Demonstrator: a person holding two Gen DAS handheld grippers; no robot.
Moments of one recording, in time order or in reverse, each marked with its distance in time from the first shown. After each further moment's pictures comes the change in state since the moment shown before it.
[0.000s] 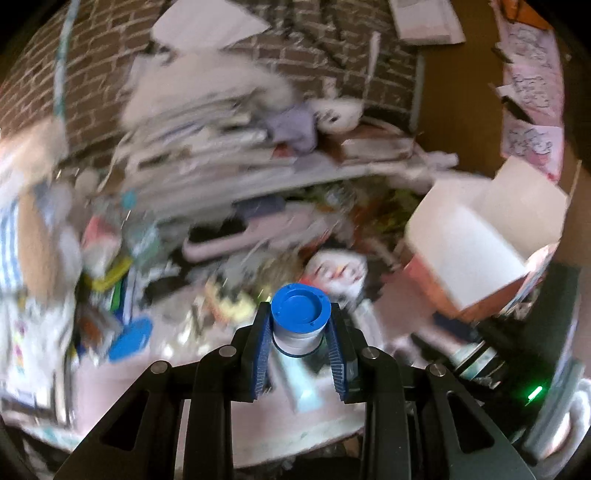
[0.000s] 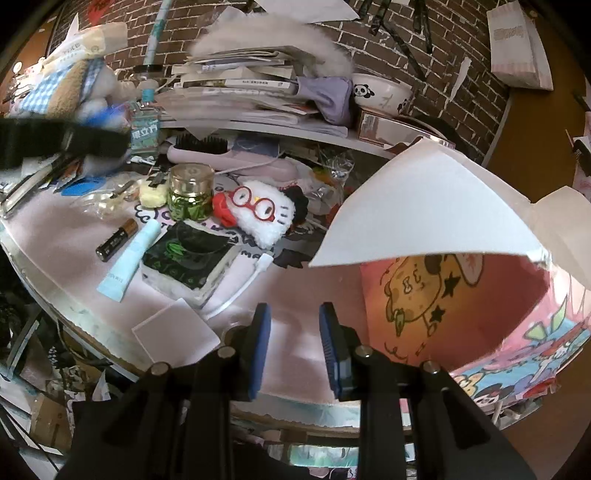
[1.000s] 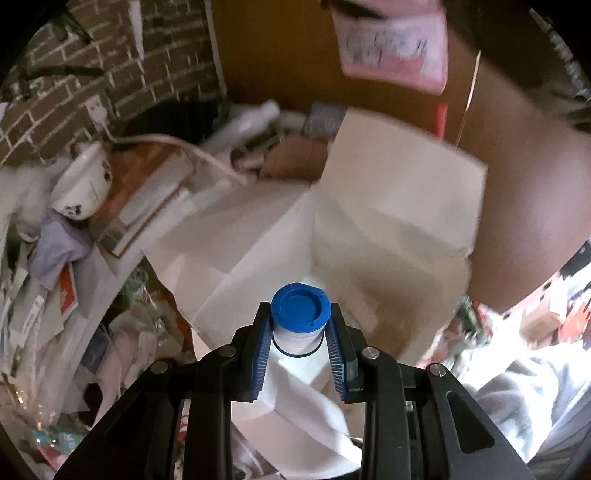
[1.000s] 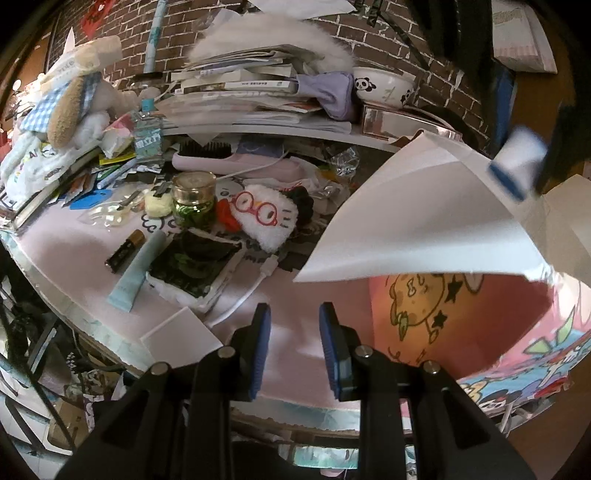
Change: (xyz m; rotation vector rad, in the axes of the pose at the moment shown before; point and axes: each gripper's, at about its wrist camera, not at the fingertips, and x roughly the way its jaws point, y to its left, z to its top) left arm 0.093 -0.184 0.117 0.530 0.367 -0.317; right arm 0.000 -0.012 0.006 0.041 0.018 0.070
